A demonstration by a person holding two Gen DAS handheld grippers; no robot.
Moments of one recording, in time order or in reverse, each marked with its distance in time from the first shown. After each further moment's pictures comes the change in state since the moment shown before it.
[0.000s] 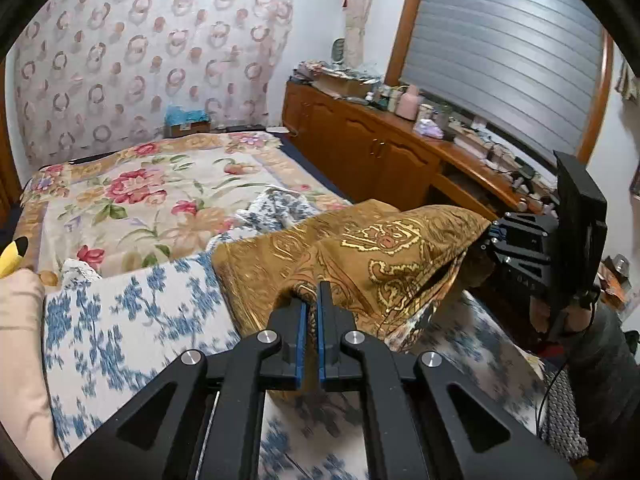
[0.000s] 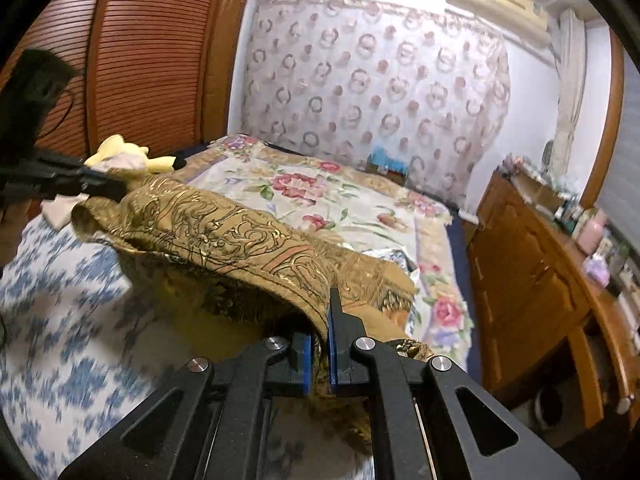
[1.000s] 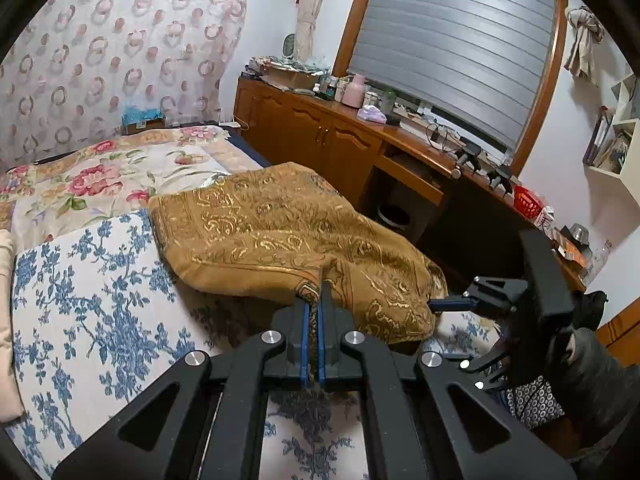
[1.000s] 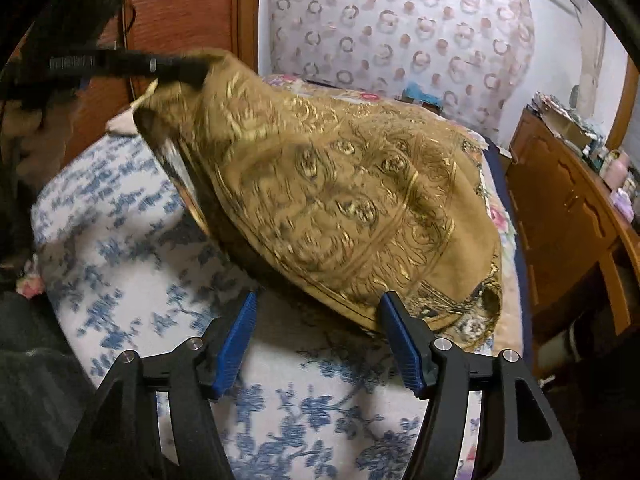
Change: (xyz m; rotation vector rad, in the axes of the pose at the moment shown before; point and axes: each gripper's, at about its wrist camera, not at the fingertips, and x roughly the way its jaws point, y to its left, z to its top) left arm -0.060 -0.064 -0.066 0.059 0.008 -0.166; right arm -0.086 0.059 -0.127 0.019 0.203 0.107
